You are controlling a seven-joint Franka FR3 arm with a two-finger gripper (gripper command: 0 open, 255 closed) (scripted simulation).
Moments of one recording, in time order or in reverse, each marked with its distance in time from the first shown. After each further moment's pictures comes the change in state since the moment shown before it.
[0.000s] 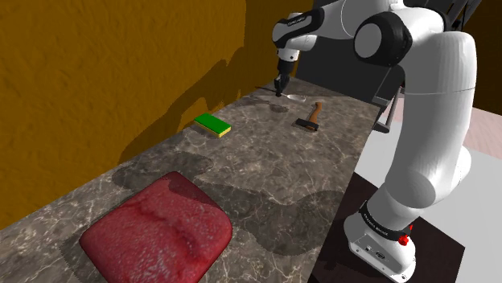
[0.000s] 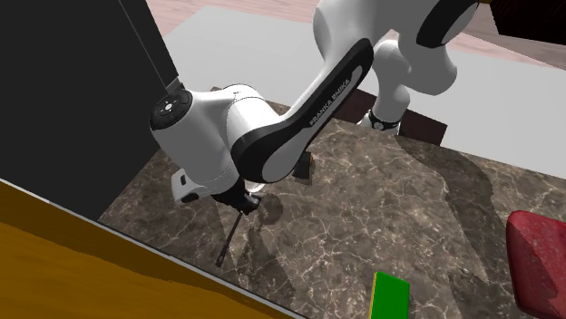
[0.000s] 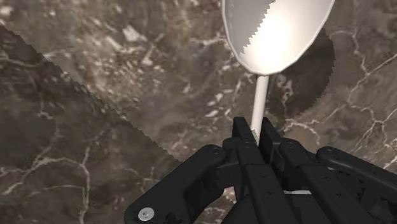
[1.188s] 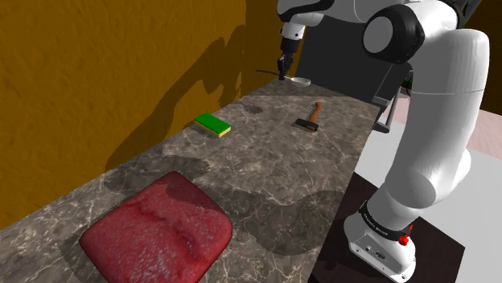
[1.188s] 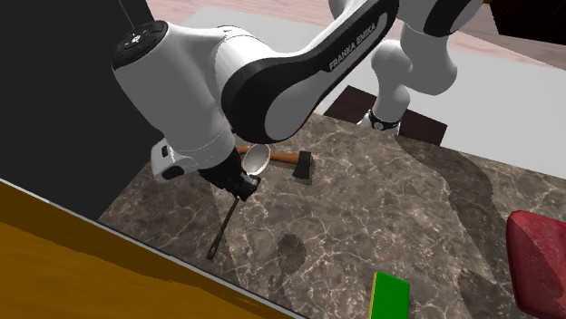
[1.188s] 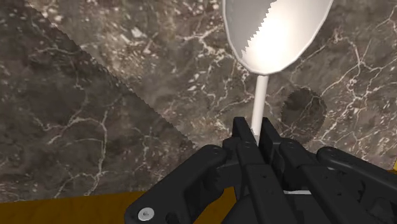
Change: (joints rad) arm 0.003 -0.066 -0.007 0.132 -0.022 -0.193 0.039
